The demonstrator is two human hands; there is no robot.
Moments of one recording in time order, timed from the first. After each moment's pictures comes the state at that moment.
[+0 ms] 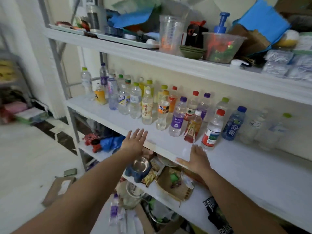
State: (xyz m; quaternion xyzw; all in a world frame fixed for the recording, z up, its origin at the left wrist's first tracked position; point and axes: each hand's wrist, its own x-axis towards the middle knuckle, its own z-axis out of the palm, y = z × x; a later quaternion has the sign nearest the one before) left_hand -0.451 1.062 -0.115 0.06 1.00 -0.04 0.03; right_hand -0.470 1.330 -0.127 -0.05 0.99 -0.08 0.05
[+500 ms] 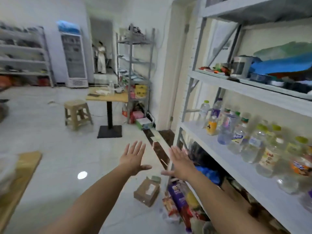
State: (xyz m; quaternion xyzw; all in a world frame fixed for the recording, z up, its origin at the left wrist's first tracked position) left_hand -0.182 0.742 -0.093 -0.31 0.95 -0.01 -0.01; right_hand -0.348 0.891 -0.083 -0.57 0.82 0.01 0.02
